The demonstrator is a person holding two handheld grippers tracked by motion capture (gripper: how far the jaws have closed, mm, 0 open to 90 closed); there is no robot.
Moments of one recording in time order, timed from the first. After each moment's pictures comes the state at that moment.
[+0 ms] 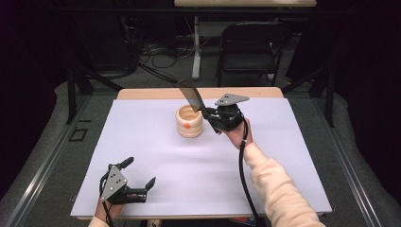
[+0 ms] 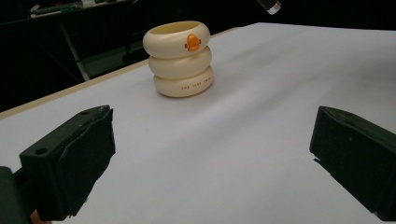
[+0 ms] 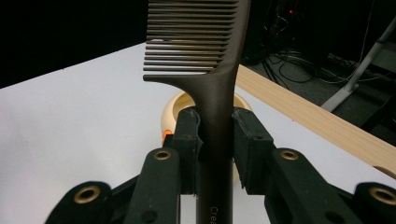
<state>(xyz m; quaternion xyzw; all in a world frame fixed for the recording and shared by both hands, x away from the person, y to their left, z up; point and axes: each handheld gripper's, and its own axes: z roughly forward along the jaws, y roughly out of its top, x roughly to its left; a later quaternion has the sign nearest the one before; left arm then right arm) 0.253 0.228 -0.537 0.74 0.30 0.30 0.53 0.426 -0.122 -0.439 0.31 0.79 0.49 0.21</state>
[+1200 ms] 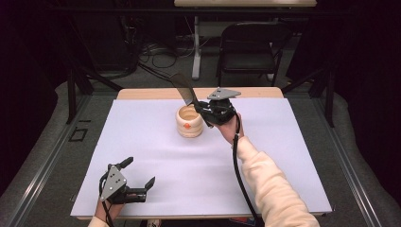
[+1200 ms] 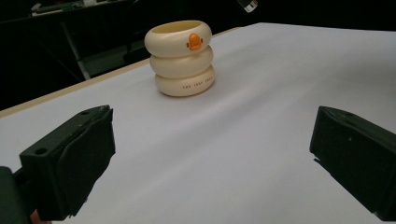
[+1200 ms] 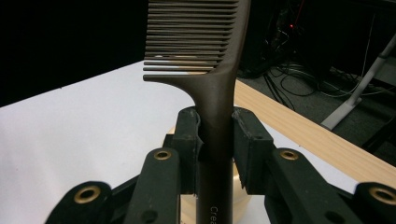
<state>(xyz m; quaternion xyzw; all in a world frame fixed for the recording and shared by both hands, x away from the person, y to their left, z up) 0.253 0.228 -0.537 0.74 0.30 0.30 0.53 0.446 -0.101 -0.436 0.30 0.78 0.51 0.22</state>
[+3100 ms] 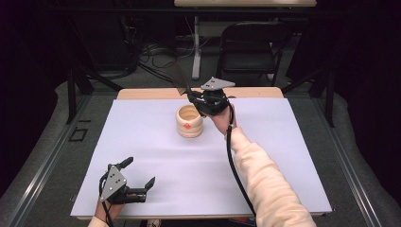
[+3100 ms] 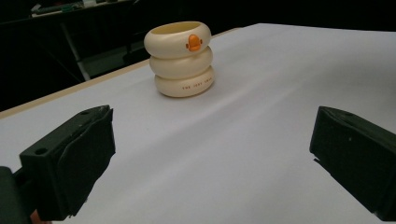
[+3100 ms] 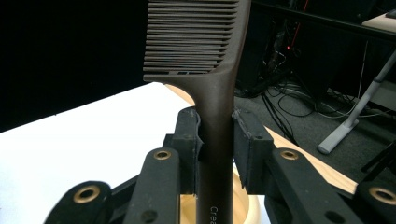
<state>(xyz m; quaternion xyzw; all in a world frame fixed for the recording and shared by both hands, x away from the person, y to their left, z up) 0.253 0.228 -0.537 0.74 0.30 0.30 0.53 0.465 -0.082 -0.419 0.28 0.76 0.54 0.23</state>
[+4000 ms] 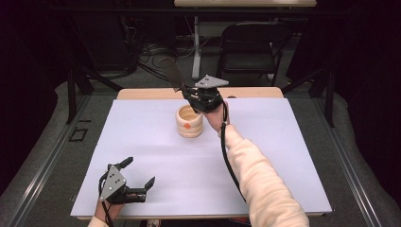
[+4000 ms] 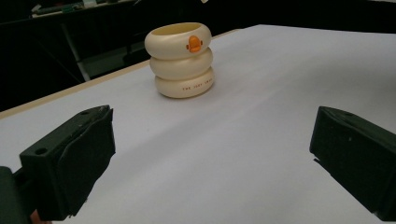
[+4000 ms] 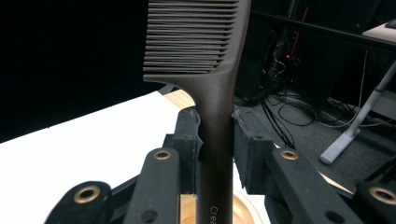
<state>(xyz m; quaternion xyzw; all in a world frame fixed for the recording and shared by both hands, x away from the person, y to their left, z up) 0.253 0.229 -0.536 0.73 0.30 0.30 0.53 0.478 -0.065 -0.422 0.28 0.75 0.55 0.24</state>
